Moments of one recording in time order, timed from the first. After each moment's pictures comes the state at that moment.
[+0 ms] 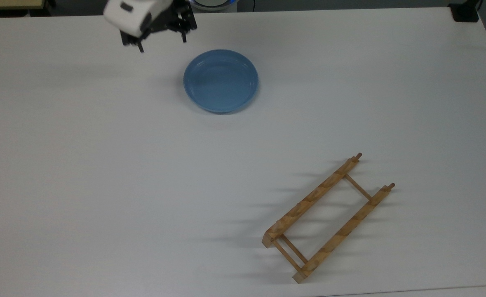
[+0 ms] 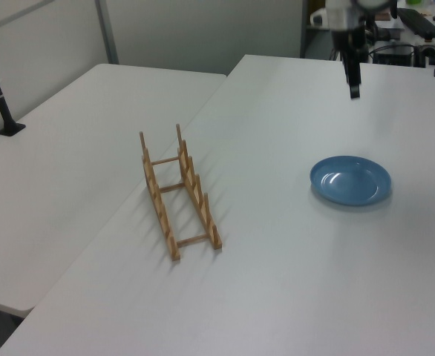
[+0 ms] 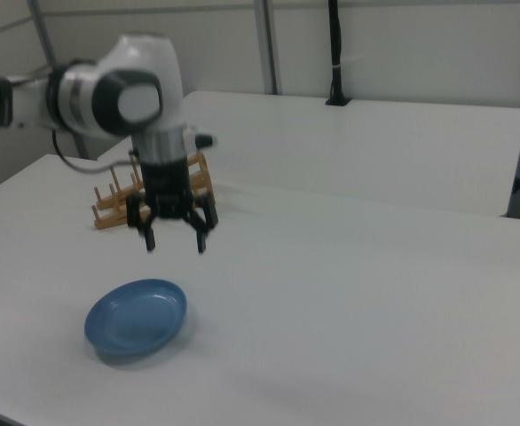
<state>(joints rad) -0.03 0.02 -0.05 -1.87 -0.08 1.72 -0.40</state>
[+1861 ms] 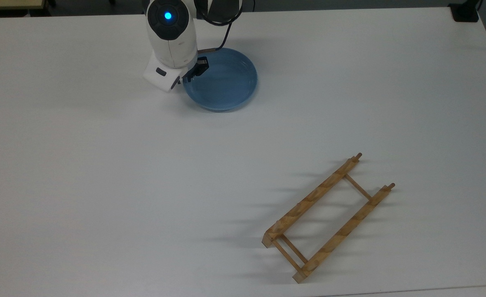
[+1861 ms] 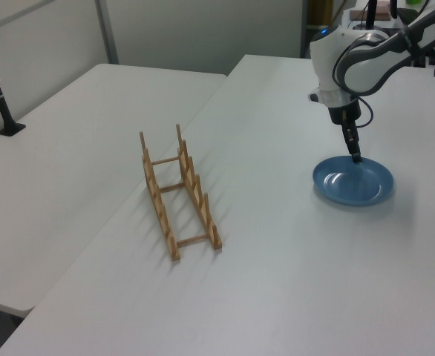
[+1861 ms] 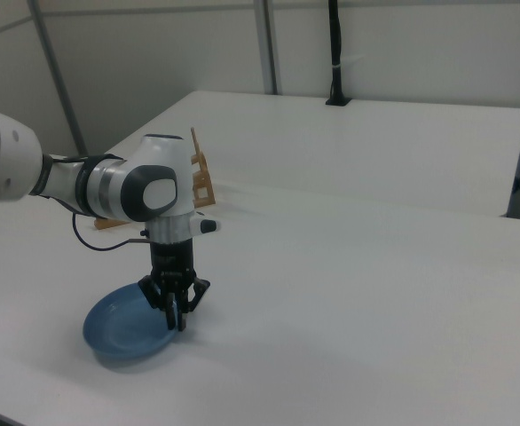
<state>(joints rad) -0.02 0.18 -0.02 -2.08 -0.10 1.96 -0.28</state>
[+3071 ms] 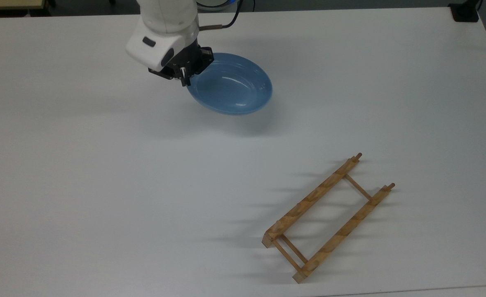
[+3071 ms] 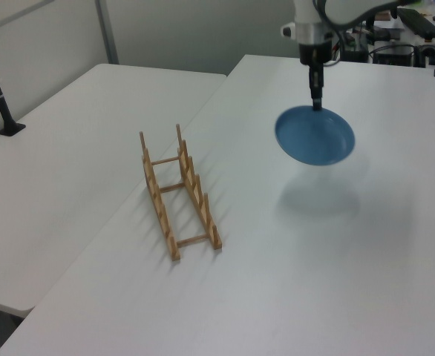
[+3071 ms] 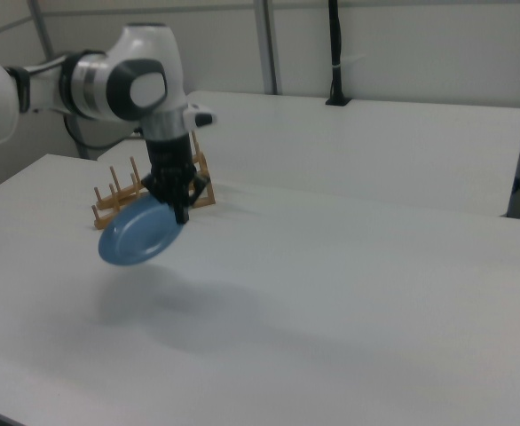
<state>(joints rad) 0.01 0.19 0.00 -1.66 -0.02 1.78 -0.24</state>
